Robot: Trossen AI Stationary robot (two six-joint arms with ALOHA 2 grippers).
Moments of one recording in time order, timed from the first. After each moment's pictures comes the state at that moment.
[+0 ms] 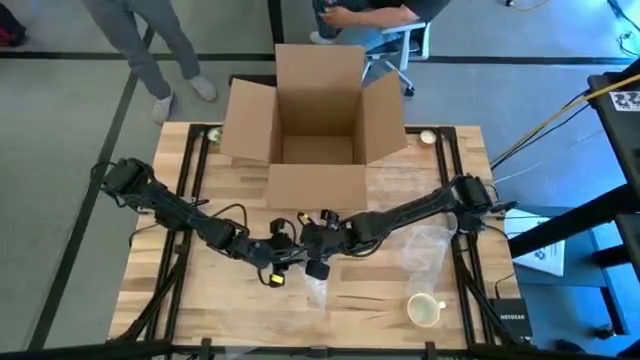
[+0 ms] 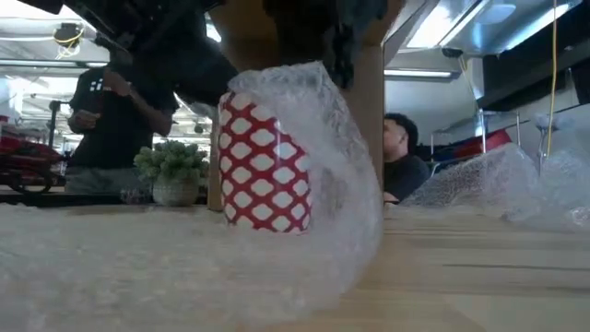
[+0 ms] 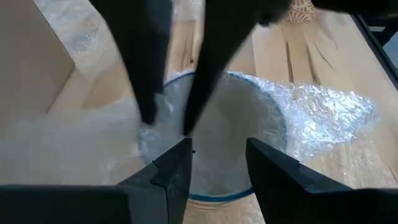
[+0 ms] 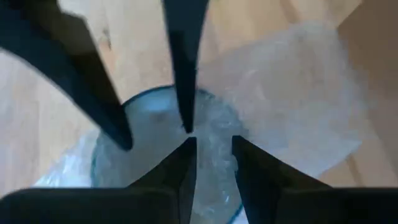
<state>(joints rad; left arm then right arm) -0.46 1.54 0.78 0.09 -0.43 -0.30 0.28 1.96 1.52 -0.52 0.22 0.44</state>
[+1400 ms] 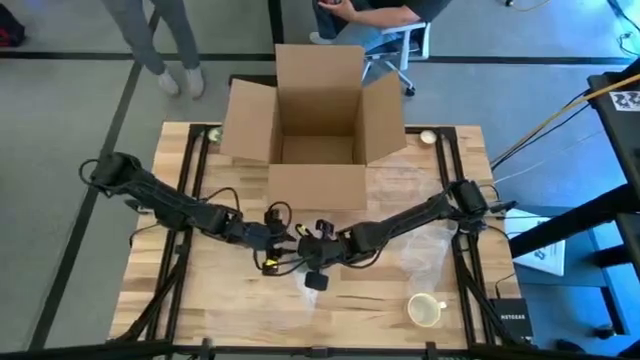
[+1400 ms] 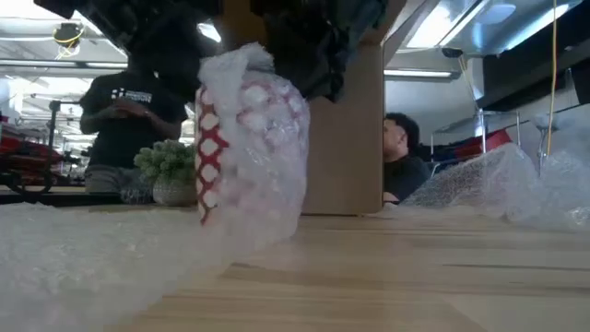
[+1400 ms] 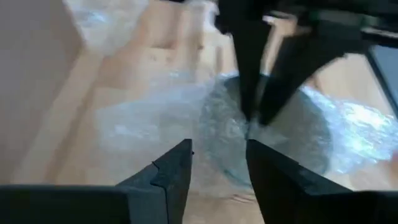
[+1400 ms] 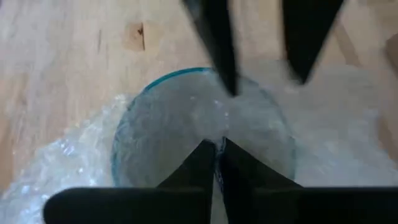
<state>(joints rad) -0.35 1.41 0.73 0.06 -0.26 -0.31 0.32 2.02 1.51 -0.41 0.23 0.41</state>
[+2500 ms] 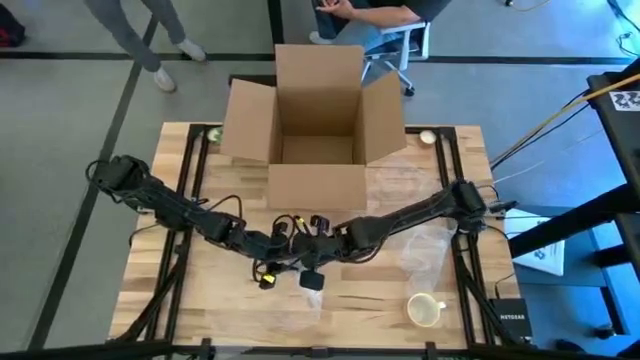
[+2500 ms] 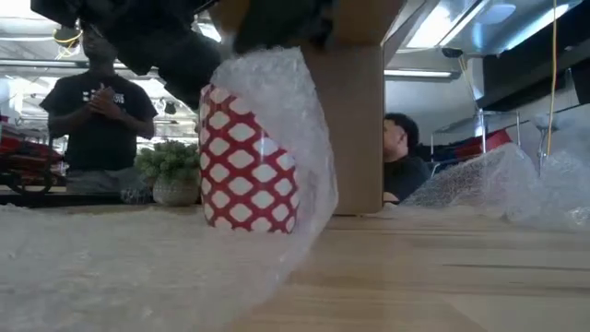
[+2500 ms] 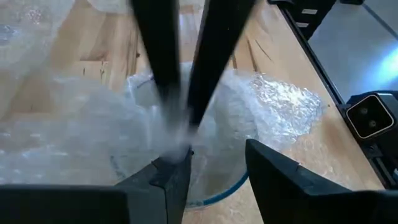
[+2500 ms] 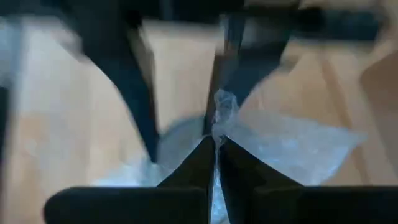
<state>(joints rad) -0.40 1.48 0.73 0.16 -0.17 -0.24 0.32 2.07 1.72 -0.62 0.21 0.39</state>
